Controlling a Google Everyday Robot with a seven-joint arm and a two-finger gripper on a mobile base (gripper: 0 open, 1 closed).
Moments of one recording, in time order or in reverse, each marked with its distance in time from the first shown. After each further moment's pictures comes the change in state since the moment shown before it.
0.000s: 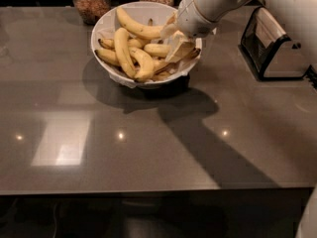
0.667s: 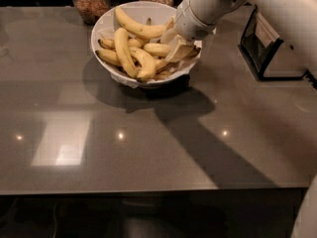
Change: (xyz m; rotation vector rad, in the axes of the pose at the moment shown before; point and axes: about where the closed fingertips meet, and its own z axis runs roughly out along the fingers) arm 0.006 0.001 0.014 -0.009 0.042 -0.018
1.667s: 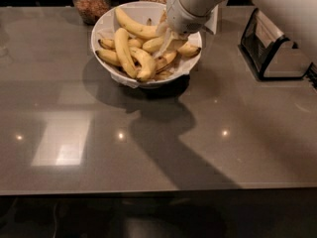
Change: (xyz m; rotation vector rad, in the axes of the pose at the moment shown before) arm -0.025 -0.001 -0.028 0.051 0.126 -0.050
